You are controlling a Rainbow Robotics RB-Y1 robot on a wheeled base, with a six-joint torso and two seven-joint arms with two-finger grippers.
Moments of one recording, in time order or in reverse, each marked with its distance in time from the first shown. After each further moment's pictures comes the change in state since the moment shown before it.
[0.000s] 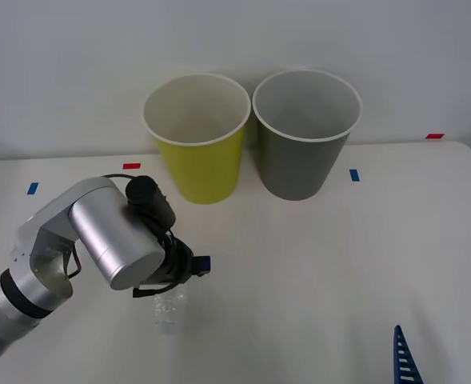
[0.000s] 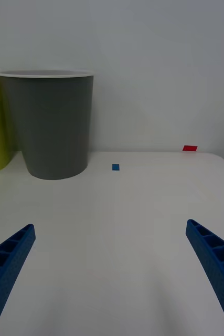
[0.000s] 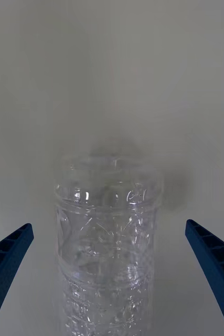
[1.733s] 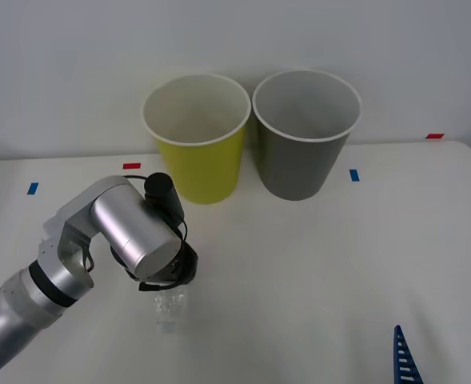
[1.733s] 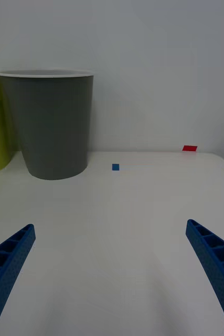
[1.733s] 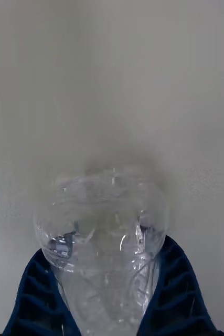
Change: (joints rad) right arm 0.000 0.000 0.000 0.000 0.000 0.000 0.000; left arm -0.033 -0.072 0.000 0.143 -0.029 0.000 -0.158
